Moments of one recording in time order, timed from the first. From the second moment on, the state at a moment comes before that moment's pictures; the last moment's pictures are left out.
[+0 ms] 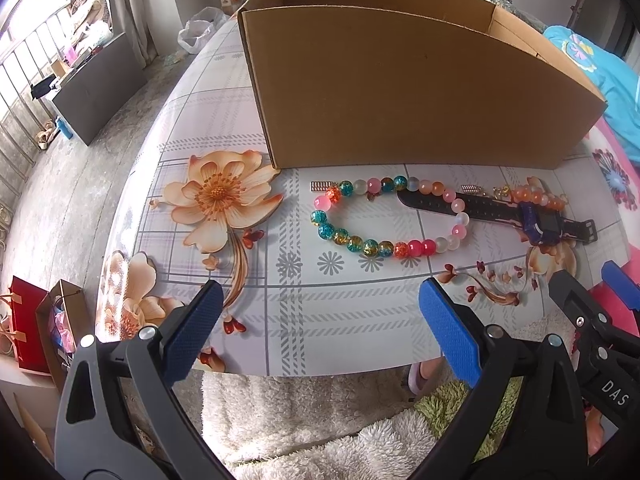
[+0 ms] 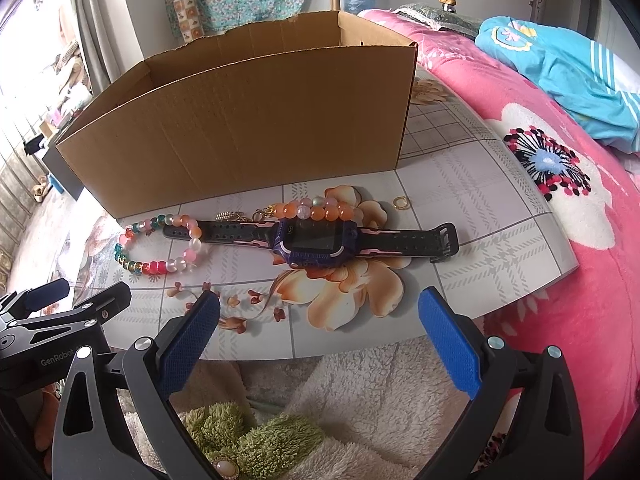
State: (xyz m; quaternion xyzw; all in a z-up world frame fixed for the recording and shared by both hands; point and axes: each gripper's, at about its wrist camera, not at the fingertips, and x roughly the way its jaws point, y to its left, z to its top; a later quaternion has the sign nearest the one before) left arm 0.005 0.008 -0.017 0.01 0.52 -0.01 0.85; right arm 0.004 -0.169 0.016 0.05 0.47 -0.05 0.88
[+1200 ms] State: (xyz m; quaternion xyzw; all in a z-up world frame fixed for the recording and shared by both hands) left arm 0.007 0.023 -0.023 0.00 0.48 -0.07 0.87; right arm 0.008 -0.170 0.015 0.07 0.47 -0.06 0.88
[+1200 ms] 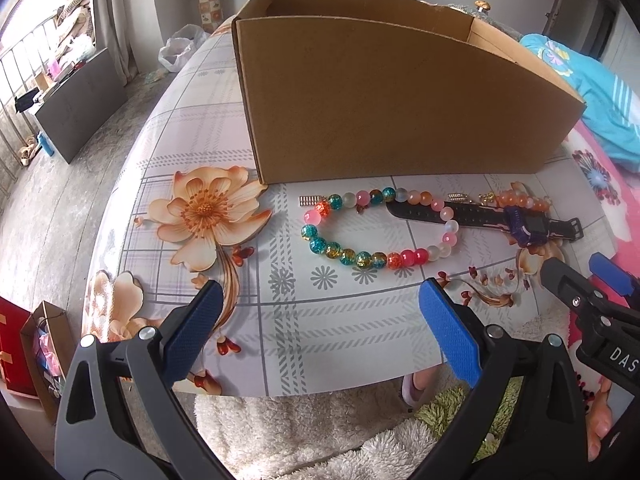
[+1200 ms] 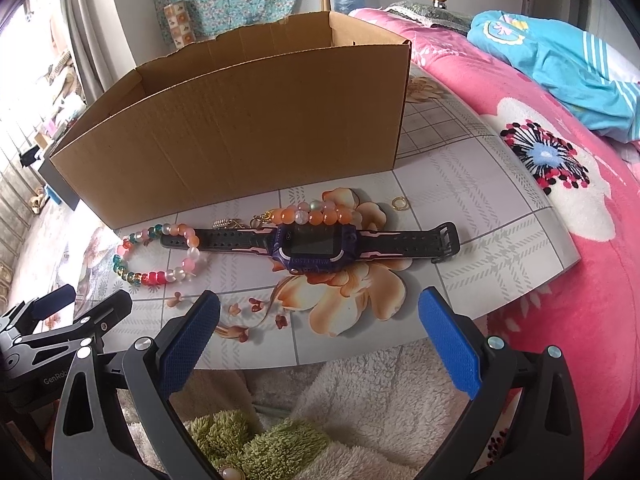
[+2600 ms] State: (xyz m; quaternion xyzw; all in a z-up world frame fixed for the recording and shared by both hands) left arm 0.040 0.041 -0.023 0.04 0.43 -0.18 0.88; right arm 0.065 -0.105 0.006 0.08 0.47 0.08 0.88
